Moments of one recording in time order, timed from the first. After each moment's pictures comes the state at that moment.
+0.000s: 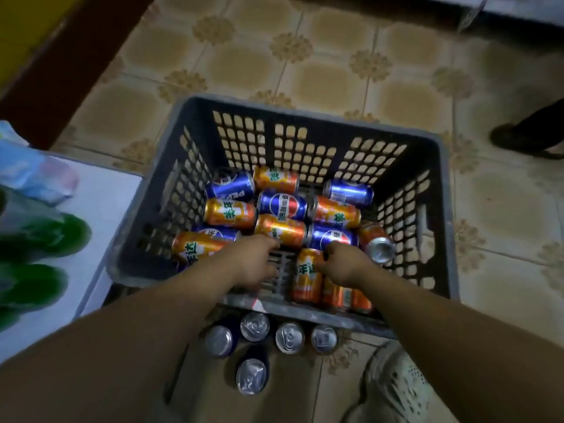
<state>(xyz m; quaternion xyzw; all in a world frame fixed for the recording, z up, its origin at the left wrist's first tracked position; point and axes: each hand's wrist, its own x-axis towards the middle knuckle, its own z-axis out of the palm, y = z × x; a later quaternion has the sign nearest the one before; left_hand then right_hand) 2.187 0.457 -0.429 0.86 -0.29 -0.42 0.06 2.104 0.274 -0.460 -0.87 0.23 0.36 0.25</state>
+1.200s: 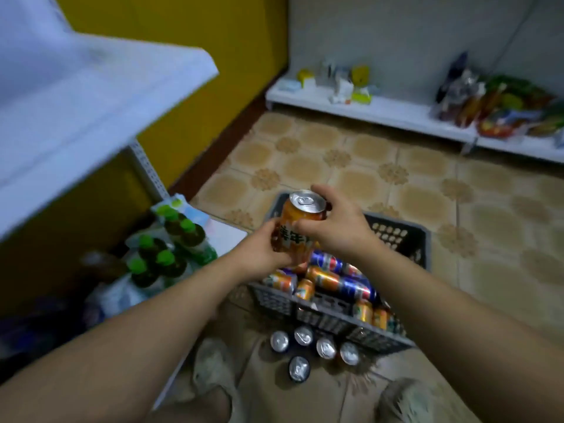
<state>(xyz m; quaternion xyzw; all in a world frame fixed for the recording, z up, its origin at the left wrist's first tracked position) 2.125 0.570 -0.153 0.84 -0.11 -0.30 0.44 2.093 0.407 -0.119 -0.84 0.11 0.01 0.53</state>
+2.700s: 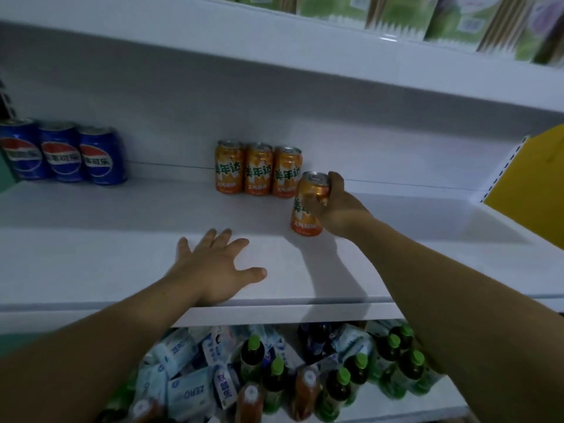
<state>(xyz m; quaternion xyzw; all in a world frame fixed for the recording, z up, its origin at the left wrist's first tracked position) 1.801 1.027 0.035 0.93 0.36 -0.04 0.10 2.022 0.931 0.096 -0.86 -0.43 0.07 0.29</state>
